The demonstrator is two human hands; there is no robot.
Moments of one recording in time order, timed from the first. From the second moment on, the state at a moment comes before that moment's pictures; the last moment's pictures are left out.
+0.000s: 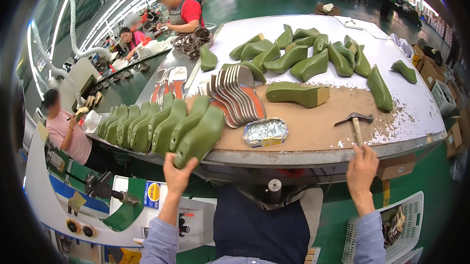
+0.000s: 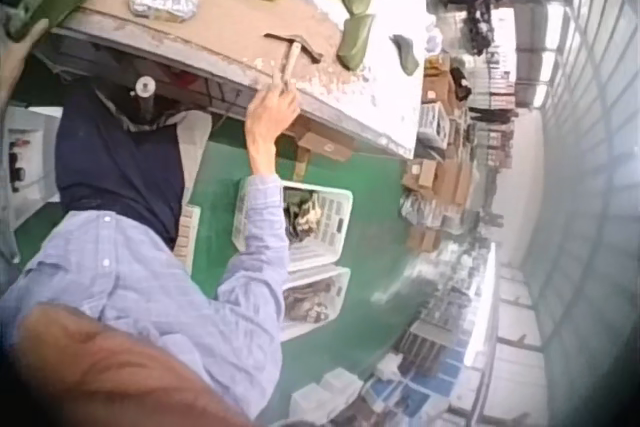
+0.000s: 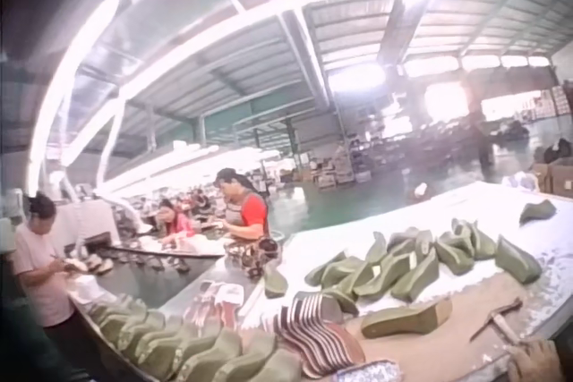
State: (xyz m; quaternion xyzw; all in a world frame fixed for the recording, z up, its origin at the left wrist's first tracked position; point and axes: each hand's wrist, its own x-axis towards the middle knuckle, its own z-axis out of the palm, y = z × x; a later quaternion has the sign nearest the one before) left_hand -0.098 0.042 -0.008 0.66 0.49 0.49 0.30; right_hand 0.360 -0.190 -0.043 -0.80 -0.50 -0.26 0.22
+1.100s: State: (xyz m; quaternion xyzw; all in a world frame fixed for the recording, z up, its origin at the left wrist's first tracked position) left_hand -0.062 0.487 -0.025 0.70 0.70 0.13 -0.02; right_hand 0.413 0.057 0.005 -0.77 -0.61 -0.03 0.17
